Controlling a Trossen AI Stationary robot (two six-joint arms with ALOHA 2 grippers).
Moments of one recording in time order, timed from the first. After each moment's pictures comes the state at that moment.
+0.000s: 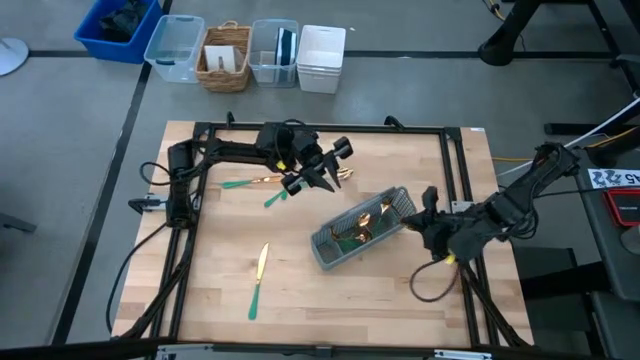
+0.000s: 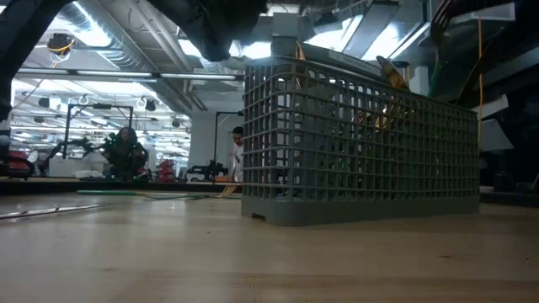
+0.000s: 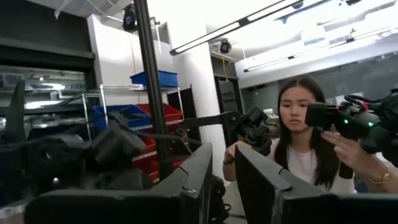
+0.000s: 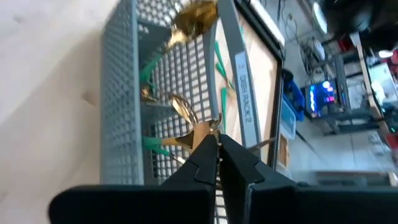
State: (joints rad) left arm 0.29 1.94 1.36 1.54 1.11 -0.68; right arm 0.68 0.98 0.97 -0.88 0.72 -0.23
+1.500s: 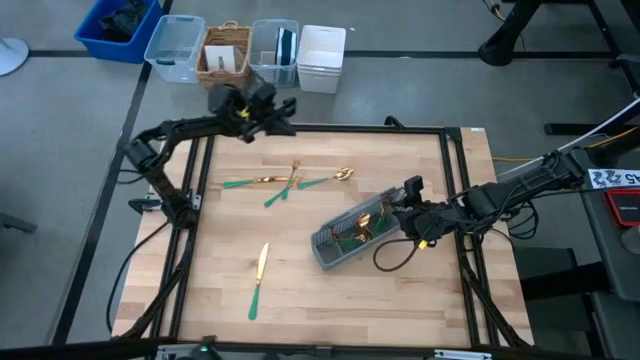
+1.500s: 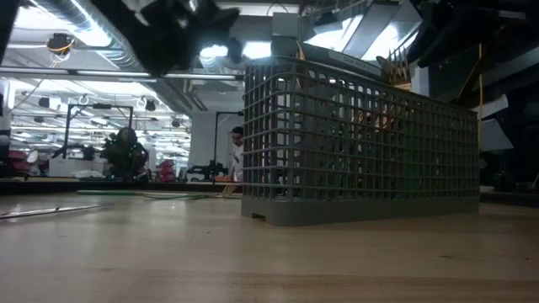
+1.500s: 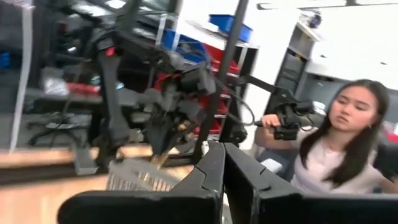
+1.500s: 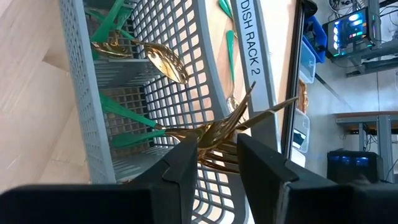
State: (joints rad) left arm 0.80 1.66 1.04 1.42 1.39 -1.02; right arm 0.42 1.08 0.97 -0.88 0.58 -0.23
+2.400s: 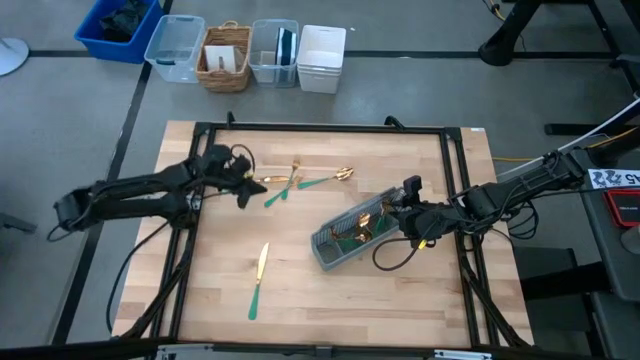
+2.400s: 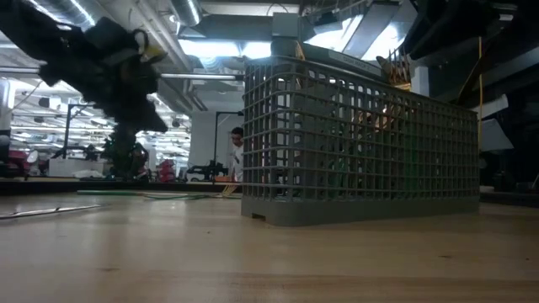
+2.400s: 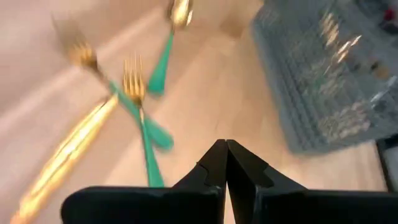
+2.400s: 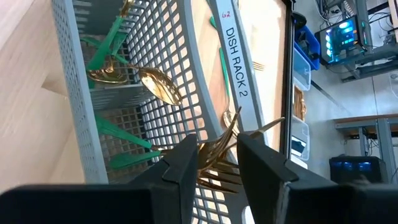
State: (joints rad) left arm 0.55 0.83 0.33 -0.12 0.41 -0.30; right arm 0.42 1.08 0.97 -0.81 0.59 -0.23
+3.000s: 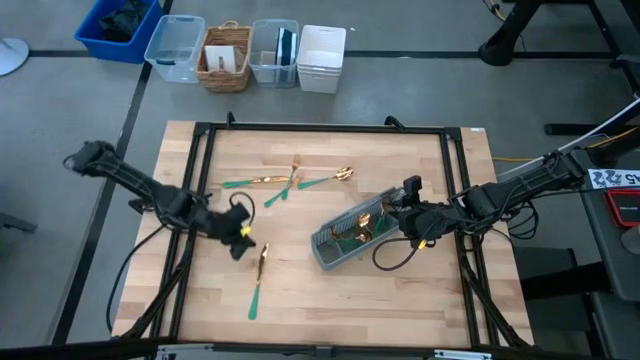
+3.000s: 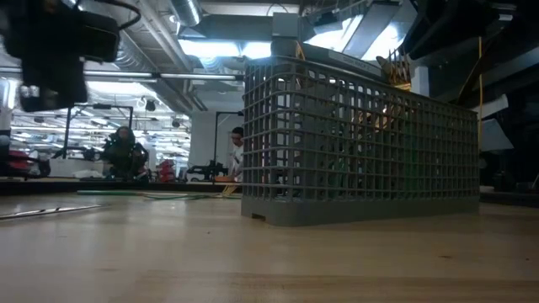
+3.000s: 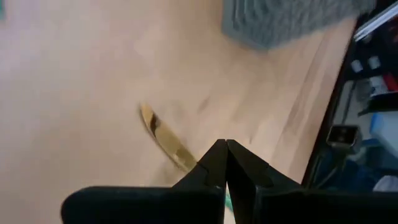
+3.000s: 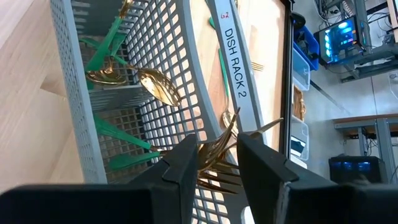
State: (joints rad) left arm -0.42 0.90 0.54 -0.46 -0.15 -1.15; right arm 0.42 1.08 0.97 -0.81 0.59 -0.23
